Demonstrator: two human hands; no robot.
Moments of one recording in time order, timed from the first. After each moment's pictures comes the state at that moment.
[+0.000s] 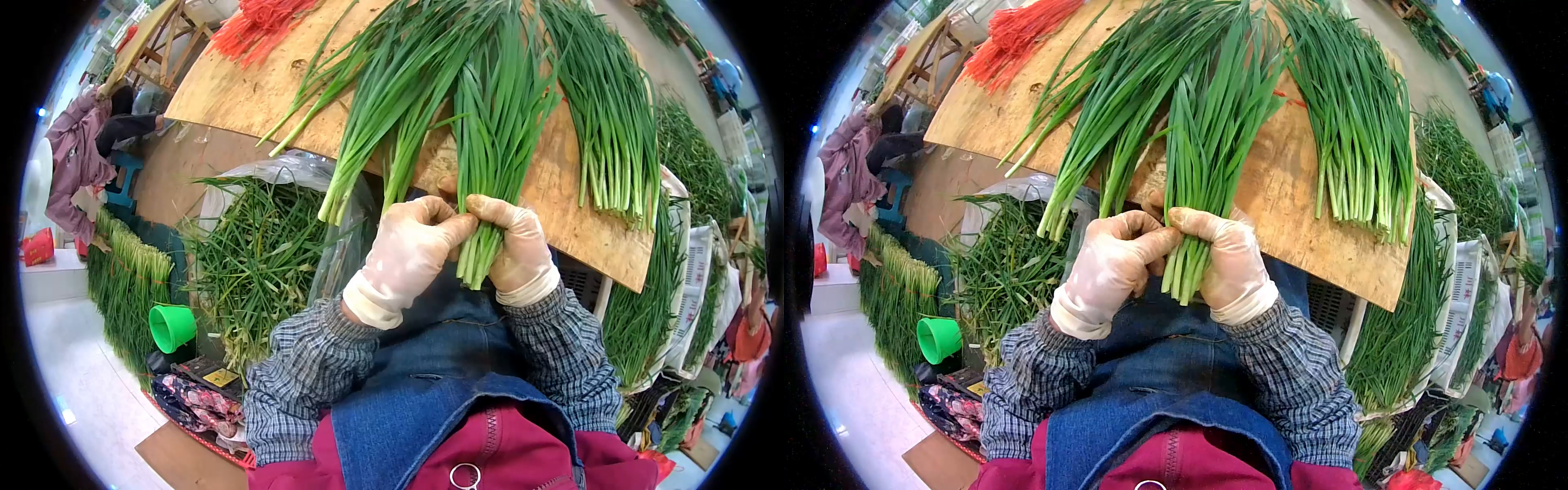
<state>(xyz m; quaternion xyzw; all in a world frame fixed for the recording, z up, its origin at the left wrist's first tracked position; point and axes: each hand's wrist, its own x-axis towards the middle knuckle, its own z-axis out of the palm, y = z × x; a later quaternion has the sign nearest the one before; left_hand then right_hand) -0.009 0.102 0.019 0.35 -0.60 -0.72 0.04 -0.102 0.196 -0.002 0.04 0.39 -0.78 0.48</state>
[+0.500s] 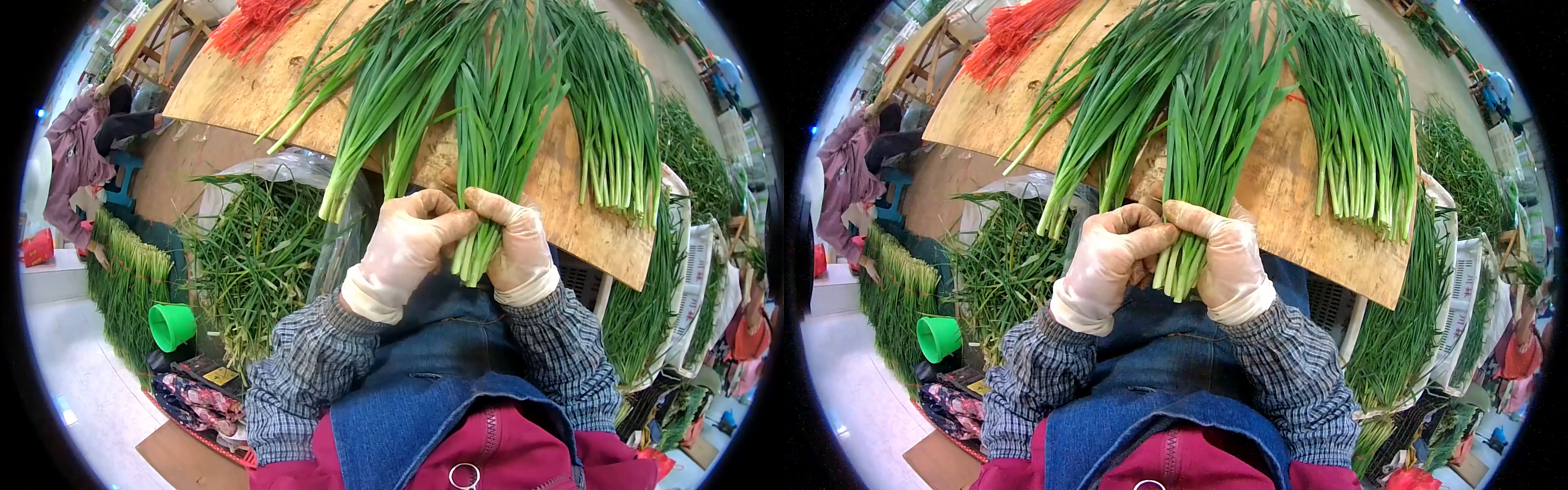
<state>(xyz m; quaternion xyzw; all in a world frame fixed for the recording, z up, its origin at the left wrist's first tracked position) -0.008 0.099 0.011 0.32 -0.55 -0.77 0.04 -0.100 0.196 0.001 0.02 0.40 -0.79 0.45</state>
